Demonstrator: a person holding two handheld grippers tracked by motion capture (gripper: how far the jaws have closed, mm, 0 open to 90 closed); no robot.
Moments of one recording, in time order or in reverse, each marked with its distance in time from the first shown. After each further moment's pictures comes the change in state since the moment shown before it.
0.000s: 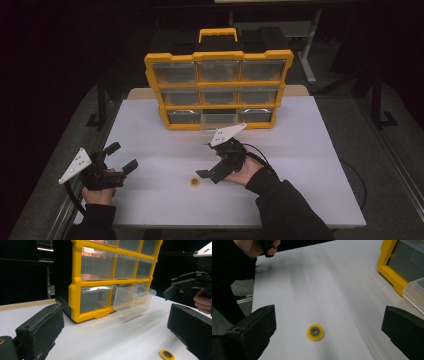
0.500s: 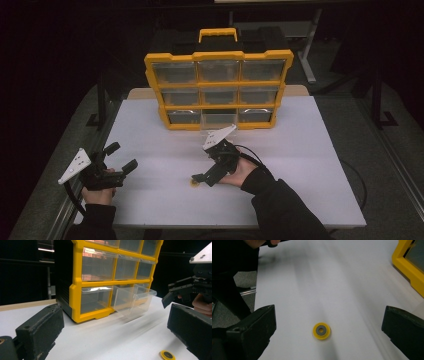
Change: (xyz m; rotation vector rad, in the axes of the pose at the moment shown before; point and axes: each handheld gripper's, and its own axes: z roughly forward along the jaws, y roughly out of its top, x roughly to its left) left arm 0.000 0.000 0.000 -0.005 0.002 -0.002; right arm 0.003 0.002 0.018 0.069 0.042 -0.011
